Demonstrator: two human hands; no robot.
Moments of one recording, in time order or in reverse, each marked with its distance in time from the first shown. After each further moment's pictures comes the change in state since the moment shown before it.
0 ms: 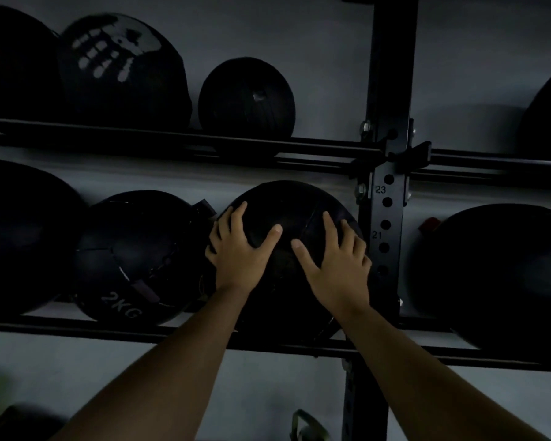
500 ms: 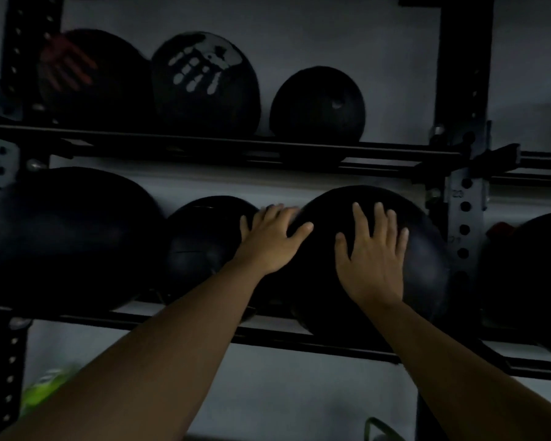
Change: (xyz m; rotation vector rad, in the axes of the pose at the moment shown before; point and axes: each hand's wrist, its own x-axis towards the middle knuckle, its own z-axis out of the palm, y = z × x) left_hand 0.063 -0.045 -0.120 0.394 -0.399 0.199; right_hand -0.007 -0.106 0.049 -0.085 0.115 -0.050
